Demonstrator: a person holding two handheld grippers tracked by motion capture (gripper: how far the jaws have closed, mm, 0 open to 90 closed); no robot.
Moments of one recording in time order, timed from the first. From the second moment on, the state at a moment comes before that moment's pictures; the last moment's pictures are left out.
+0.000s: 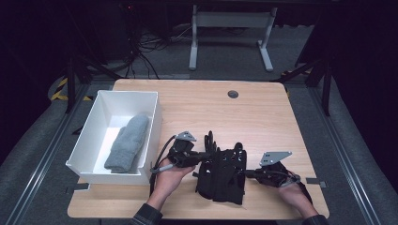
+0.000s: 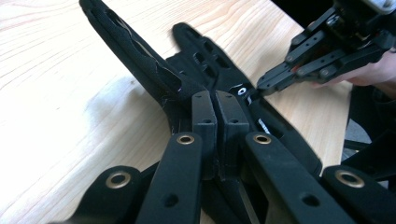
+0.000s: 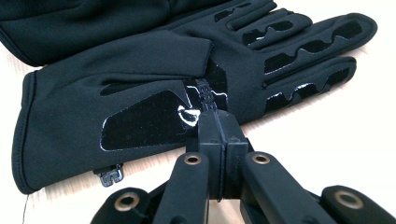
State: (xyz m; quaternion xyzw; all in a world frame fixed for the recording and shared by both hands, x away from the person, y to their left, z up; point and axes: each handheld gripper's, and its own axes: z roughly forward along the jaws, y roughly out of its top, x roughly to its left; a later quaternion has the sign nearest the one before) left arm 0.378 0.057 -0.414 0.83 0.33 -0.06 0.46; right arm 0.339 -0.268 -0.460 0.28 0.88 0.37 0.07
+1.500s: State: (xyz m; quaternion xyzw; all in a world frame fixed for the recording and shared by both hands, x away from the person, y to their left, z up) left arm 0.376 0.007 -0.430 0.85 0.30 -0.09 0.42; right arm 0.342 -0.216 -0.463 0.23 0.89 0.38 0.06
